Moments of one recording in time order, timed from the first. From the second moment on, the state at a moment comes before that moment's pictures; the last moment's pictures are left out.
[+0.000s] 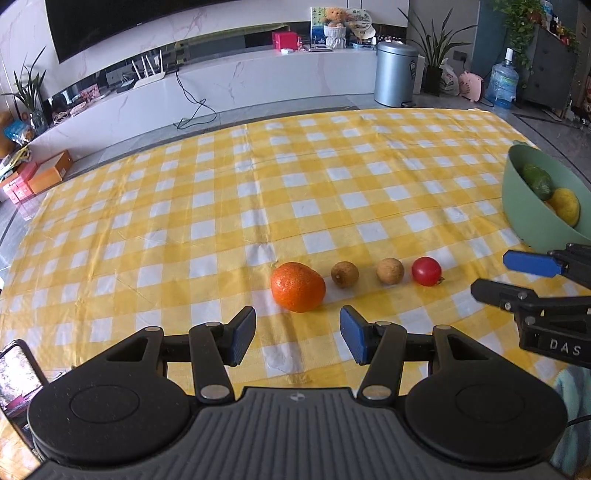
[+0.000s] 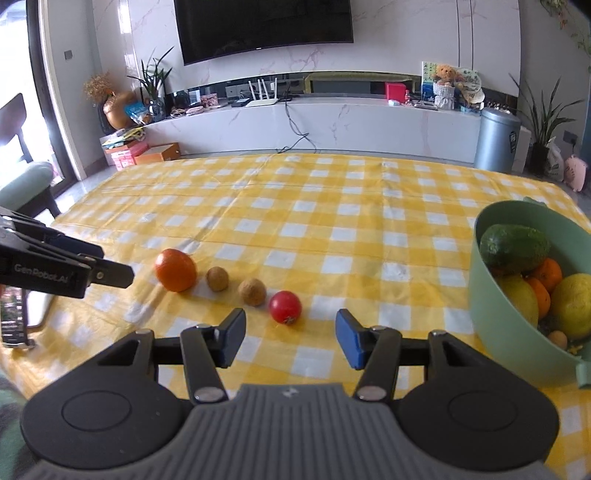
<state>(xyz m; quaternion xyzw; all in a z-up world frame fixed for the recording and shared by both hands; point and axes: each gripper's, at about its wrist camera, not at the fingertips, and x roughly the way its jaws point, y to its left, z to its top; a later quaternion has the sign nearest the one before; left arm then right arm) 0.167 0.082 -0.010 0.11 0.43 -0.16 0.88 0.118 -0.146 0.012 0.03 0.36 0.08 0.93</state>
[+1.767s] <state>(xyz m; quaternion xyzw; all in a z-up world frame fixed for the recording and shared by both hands) 0.208 0.071 -0.069 0.07 0.42 -0.16 0.89 0.156 -0.126 -0.046 -0.01 0.34 0.12 0.93</state>
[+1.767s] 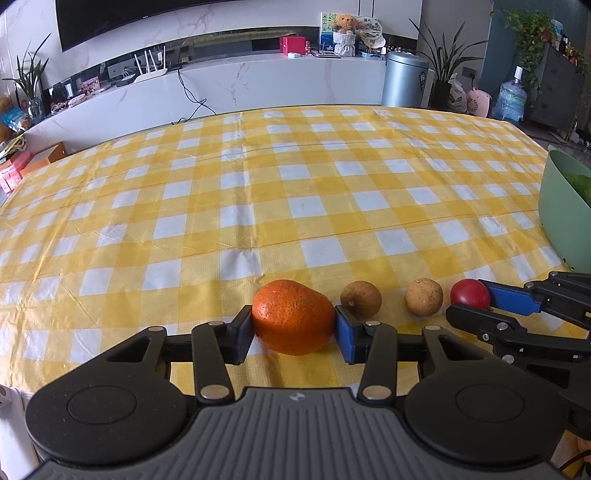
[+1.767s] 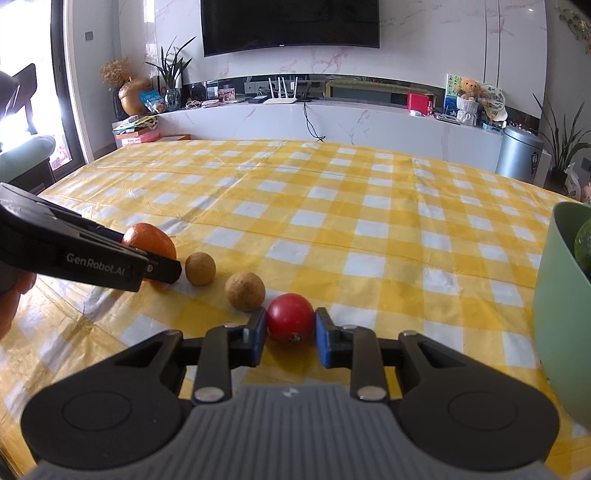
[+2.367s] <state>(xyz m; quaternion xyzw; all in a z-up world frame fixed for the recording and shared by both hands) 0.143 0.052 0.008 0.06 0.37 -0.17 0.91 0.119 -0.152 0.014 0.02 0.32 0.12 0.94</state>
